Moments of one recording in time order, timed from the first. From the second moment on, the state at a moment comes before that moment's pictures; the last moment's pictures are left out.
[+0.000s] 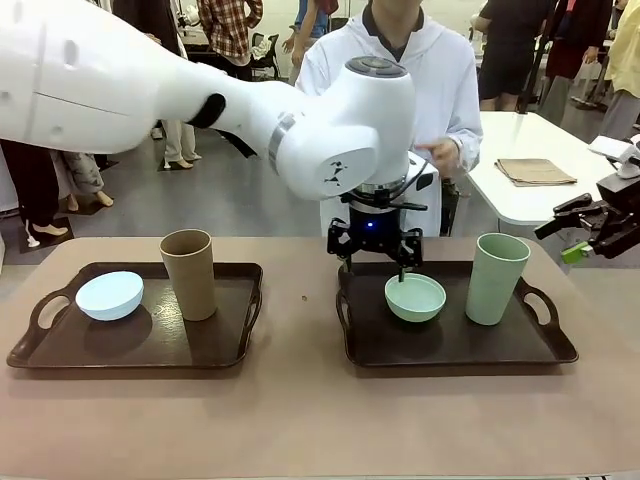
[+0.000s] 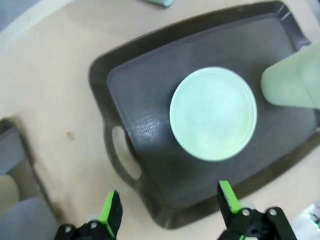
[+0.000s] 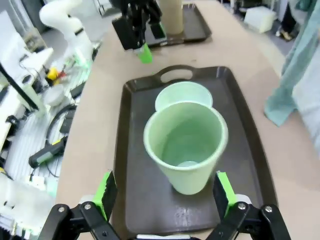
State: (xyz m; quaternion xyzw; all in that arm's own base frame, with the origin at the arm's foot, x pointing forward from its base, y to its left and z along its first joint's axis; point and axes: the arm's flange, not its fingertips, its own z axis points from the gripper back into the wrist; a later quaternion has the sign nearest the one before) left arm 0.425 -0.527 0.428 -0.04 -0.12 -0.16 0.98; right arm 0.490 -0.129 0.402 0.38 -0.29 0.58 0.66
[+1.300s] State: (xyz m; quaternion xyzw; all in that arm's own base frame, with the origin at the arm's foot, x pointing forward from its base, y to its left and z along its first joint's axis) left arm 0.449 -0.553 0.382 -0.07 -0.14 -0.10 0.98; right arm 0.497 -0.119 0.330 0.33 -0.34 0.62 0.62
